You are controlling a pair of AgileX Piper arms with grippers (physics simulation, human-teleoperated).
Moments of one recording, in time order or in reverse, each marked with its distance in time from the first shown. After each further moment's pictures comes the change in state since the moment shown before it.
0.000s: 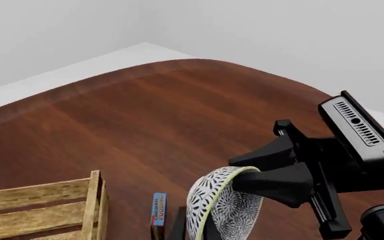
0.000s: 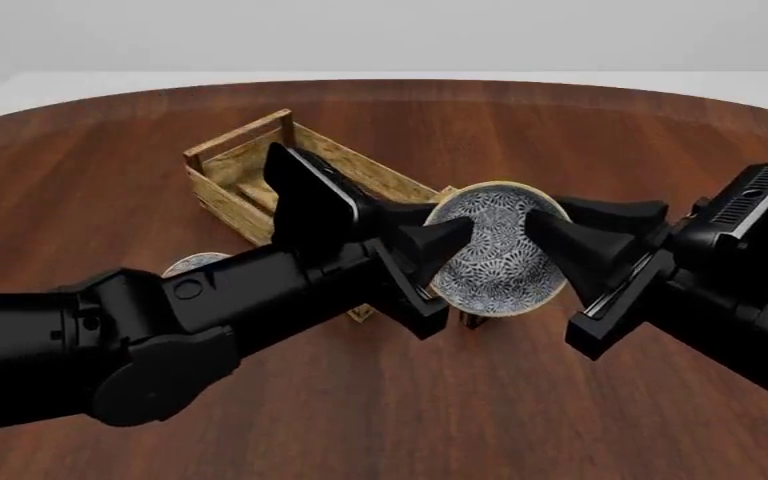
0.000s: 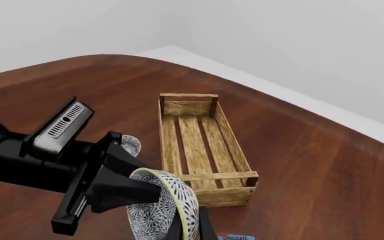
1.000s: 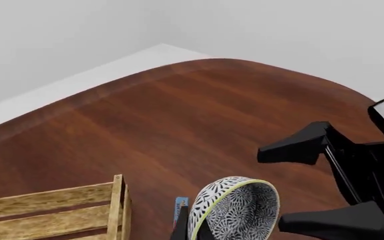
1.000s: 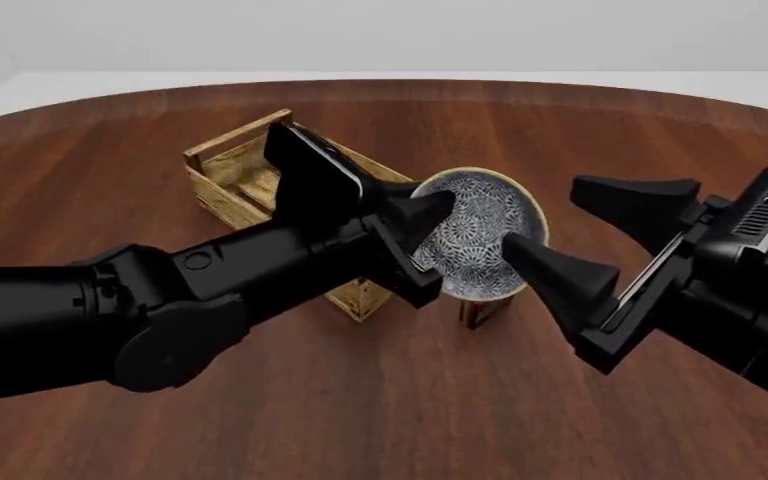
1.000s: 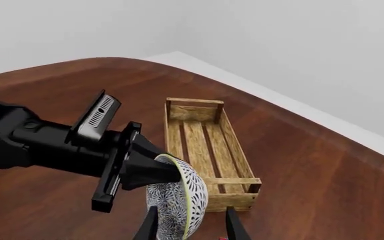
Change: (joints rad) left arm 0.060 0.034 -0.044 0.015 0.061; right arm 0.028 -0.039 -0.001 0.019 -0.003
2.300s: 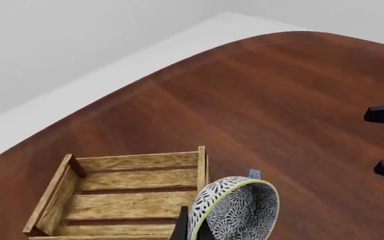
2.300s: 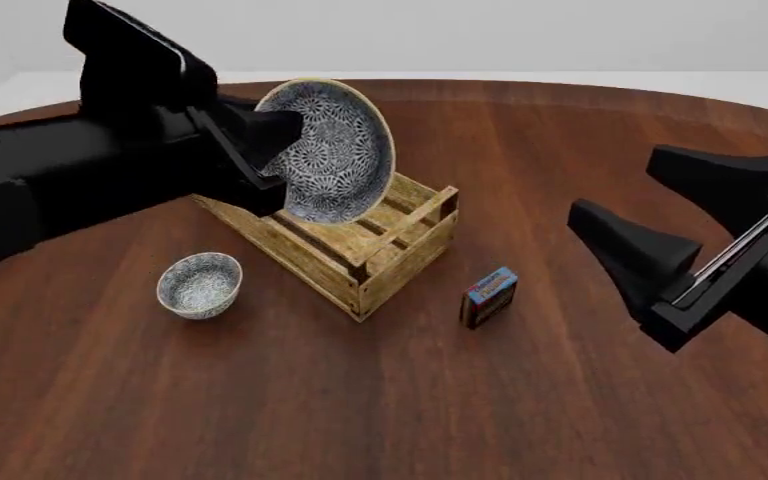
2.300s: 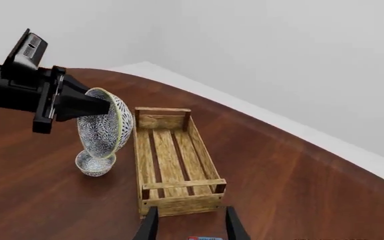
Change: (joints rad) left arm 0.247 -0.313 -0.082 0.508 0.122; right arm -0.119 -0.130 -0.017 0.086 -0.036
